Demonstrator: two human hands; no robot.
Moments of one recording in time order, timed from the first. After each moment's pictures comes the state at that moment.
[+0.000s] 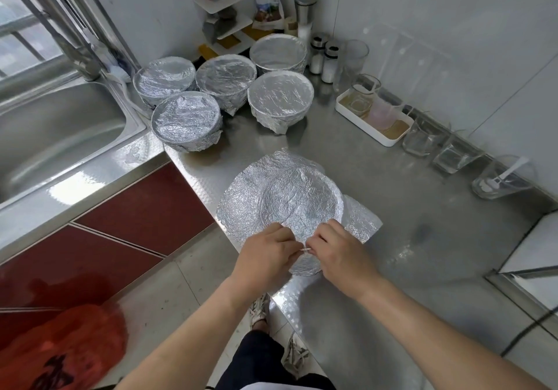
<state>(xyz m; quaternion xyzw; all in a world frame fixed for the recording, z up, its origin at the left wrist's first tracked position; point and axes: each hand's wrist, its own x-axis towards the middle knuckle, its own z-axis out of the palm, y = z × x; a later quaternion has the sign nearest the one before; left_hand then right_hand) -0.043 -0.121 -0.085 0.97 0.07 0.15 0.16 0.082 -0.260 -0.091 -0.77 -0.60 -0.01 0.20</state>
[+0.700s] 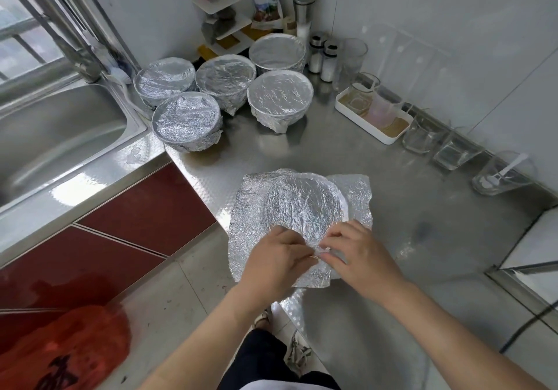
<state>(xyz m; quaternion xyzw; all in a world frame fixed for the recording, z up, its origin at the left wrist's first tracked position) -0.046 -0.138 -0.076 0.96 0.08 0.12 0.24 0.089 -0.285 -0.071 -0.79 -0.54 0.08 0.27</state>
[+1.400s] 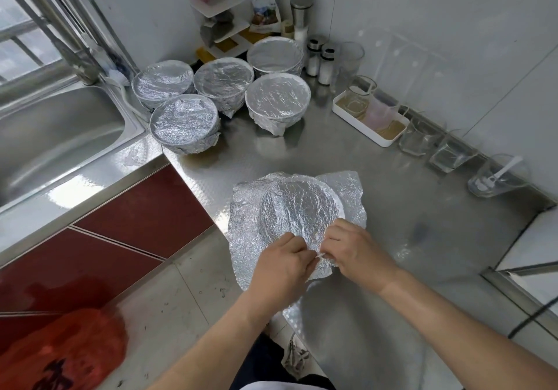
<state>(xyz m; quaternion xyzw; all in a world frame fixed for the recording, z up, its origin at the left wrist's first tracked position) -0.039 -0.157 -0.088 0.97 0.08 0.15 0.16 0.106 -0.277 -0.076 -0.73 -0.65 0.04 0.18</state>
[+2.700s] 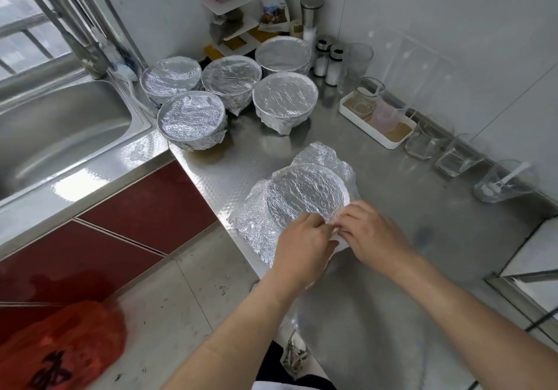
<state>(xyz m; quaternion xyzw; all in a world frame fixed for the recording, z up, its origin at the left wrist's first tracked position) 0.004 -0.162 -0.069 0.97 0.14 0.13 0.16 0.131 -0.275 -0.061 -0.79 -0.59 0.02 0.17</state>
